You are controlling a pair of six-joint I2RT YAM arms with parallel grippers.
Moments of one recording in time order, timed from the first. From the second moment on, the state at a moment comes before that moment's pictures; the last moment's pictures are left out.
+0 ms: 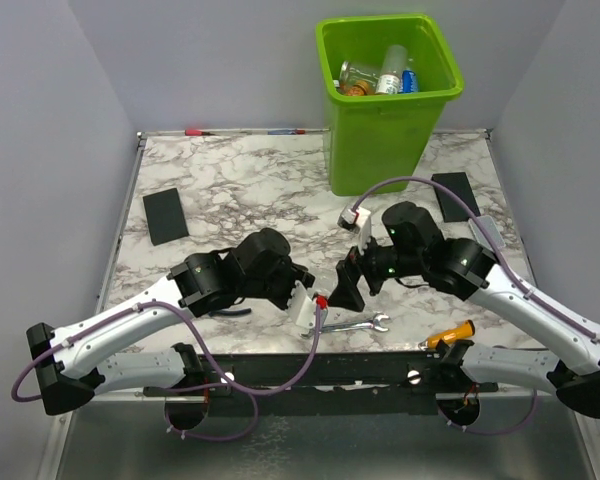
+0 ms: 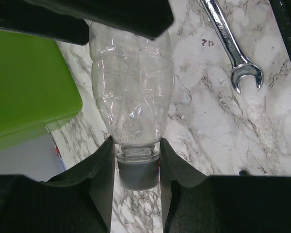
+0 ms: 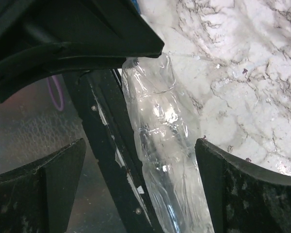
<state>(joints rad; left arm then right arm) -1.06 1.04 1.07 -0.78 0.17 1.09 0.86 1.07 1.13 -0.71 -0.42 0.14</state>
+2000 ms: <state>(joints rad) -1.06 0.58 0.49 0.29 -0.64 0.09 0.66 1.42 1.91 -0.07 0.59 -0.06</state>
